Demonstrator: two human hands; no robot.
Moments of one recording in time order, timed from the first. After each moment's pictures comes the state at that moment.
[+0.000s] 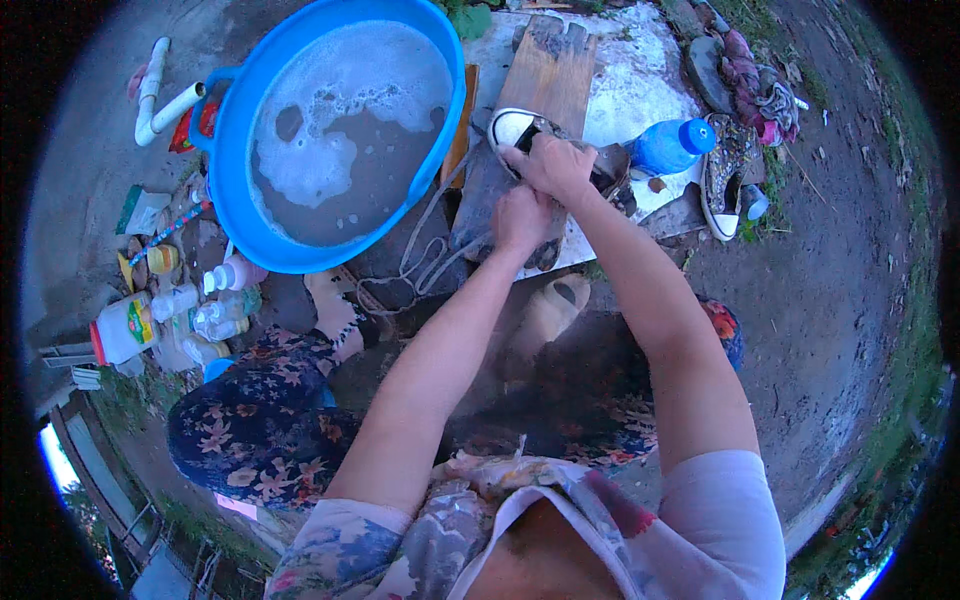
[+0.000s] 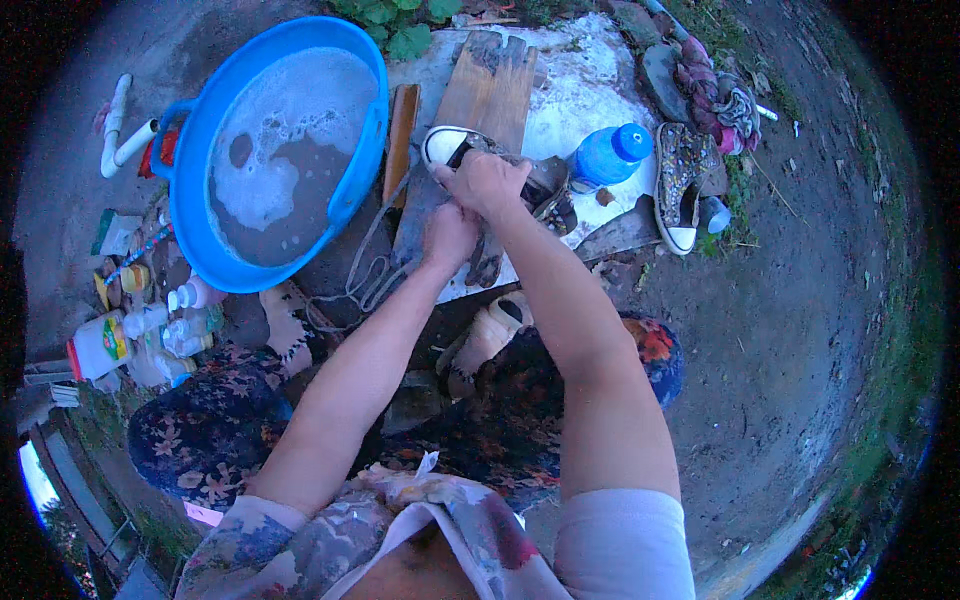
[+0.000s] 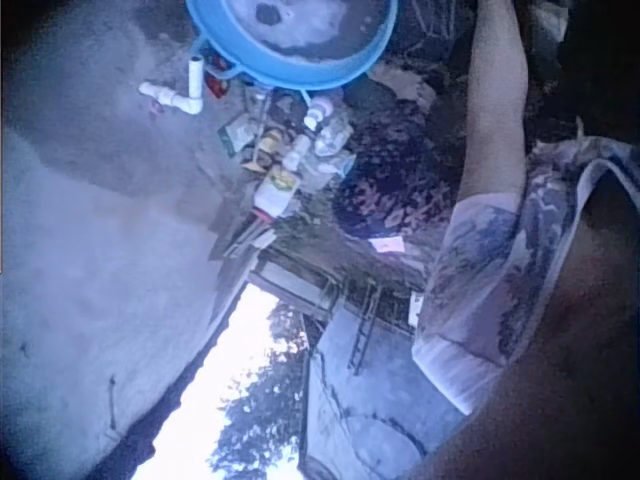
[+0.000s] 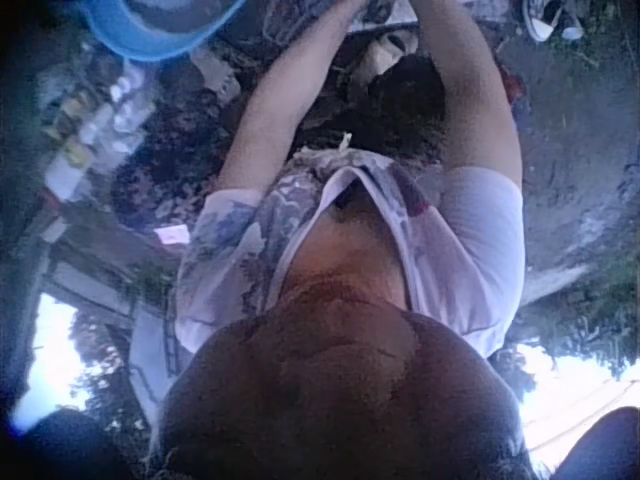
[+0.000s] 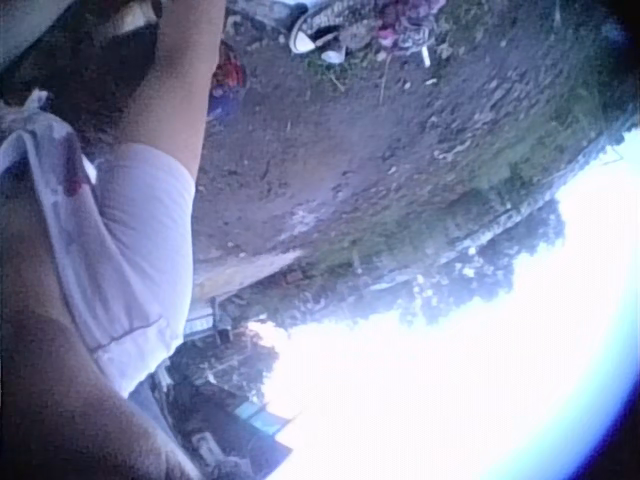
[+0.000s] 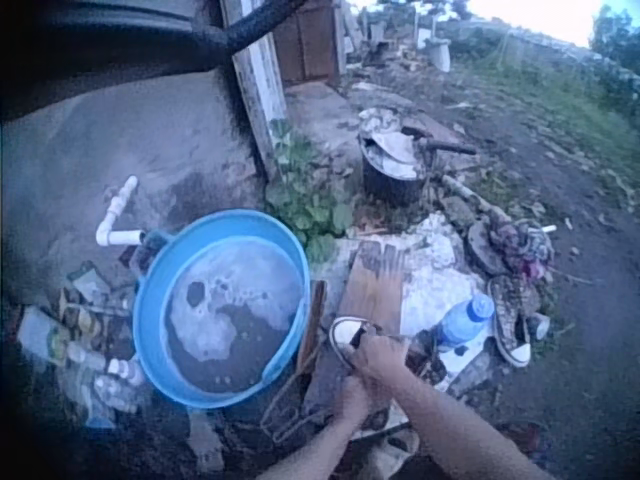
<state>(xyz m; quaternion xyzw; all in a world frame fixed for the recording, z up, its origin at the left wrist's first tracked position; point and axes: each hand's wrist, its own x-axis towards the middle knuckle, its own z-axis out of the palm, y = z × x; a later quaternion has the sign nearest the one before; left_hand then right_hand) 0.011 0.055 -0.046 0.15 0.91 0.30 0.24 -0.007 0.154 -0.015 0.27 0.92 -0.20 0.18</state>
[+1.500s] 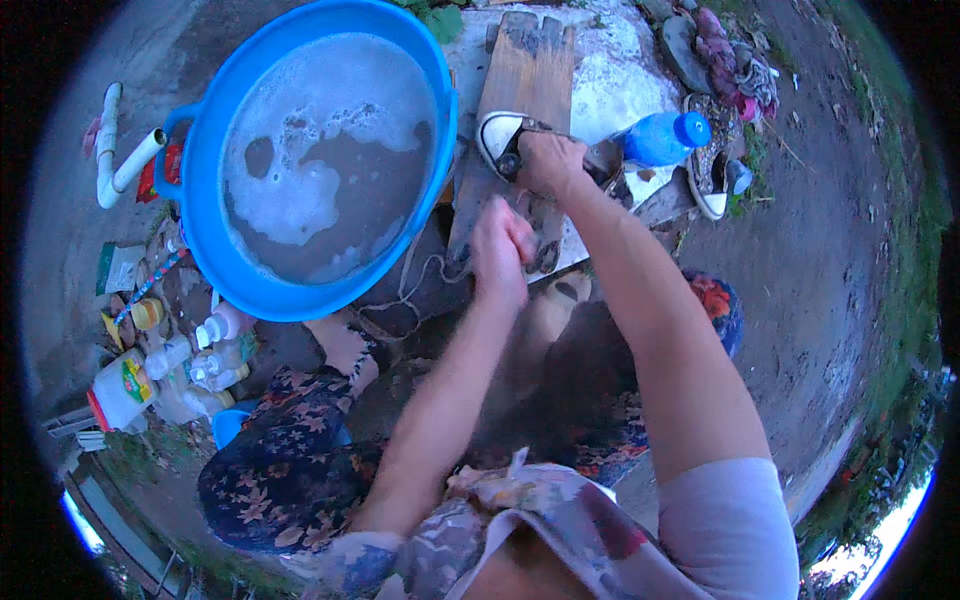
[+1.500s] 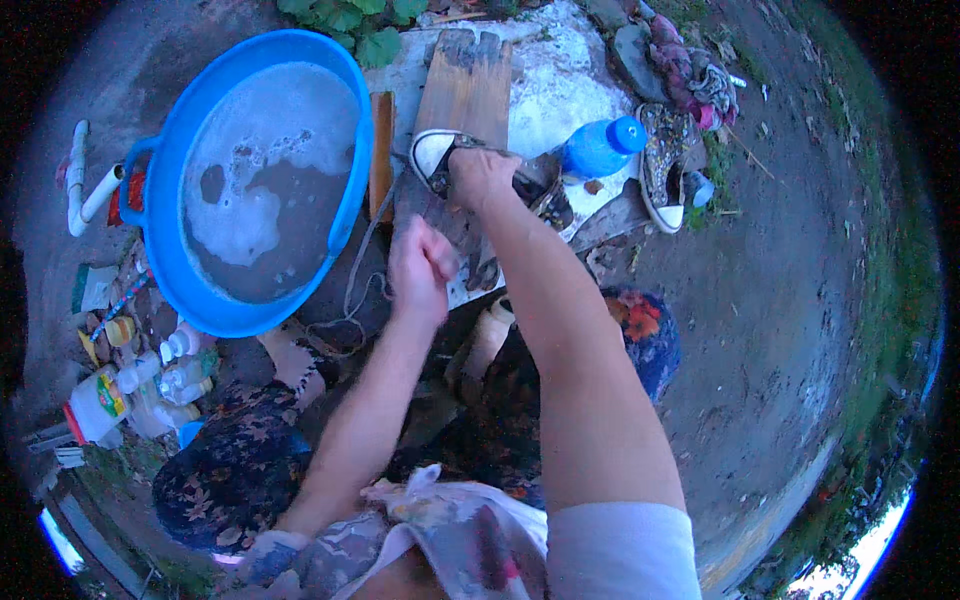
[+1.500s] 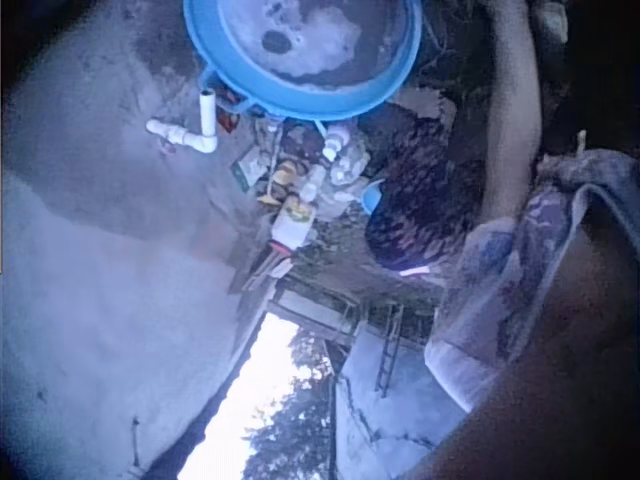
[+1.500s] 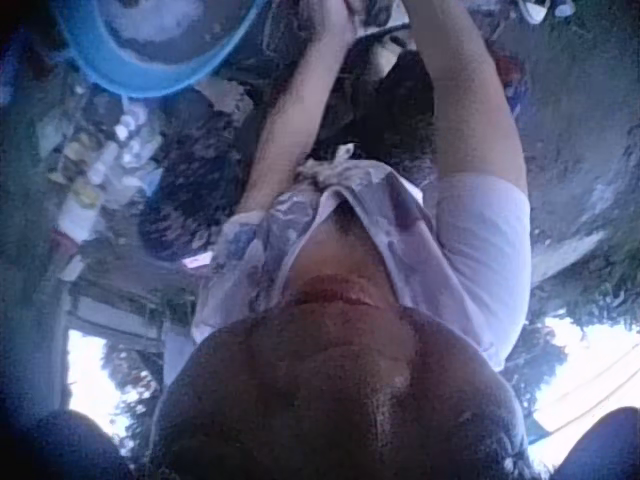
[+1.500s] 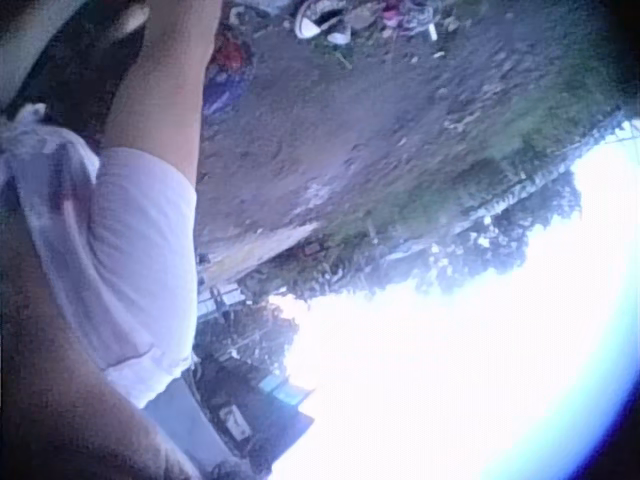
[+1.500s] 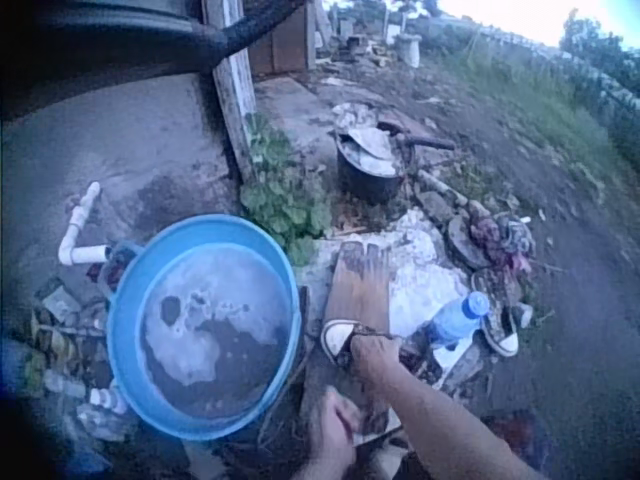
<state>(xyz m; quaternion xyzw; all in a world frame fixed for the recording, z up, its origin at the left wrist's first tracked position) 0.019 0.020 0.010 -0.19 0.43 0.79 0.40 -0.017 0.163 -0.024 0.25 0.93 -0.17 0.22</state>
